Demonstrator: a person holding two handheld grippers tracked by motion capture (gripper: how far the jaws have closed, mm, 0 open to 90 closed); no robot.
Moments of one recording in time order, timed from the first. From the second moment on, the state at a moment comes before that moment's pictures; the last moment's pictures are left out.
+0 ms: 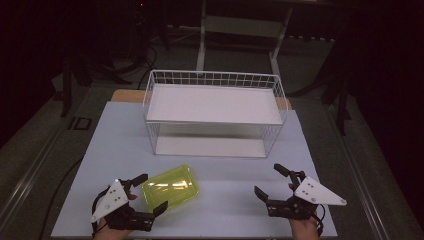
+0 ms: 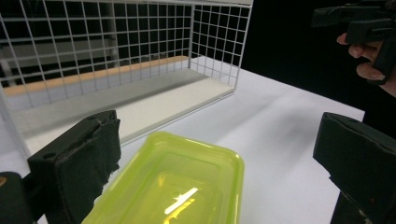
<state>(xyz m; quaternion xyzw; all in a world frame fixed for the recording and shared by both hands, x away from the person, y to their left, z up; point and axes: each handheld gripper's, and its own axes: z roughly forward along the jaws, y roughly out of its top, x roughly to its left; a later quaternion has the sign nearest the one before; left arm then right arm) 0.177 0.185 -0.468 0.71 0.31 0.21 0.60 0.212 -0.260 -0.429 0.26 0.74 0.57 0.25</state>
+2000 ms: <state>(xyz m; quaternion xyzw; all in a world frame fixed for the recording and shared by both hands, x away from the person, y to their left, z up) 0.241 0.204 -0.522 0.80 0.33 0.22 0.45 0.214 -0.257 -0.431 0.25 0.75 0.57 0.23</state>
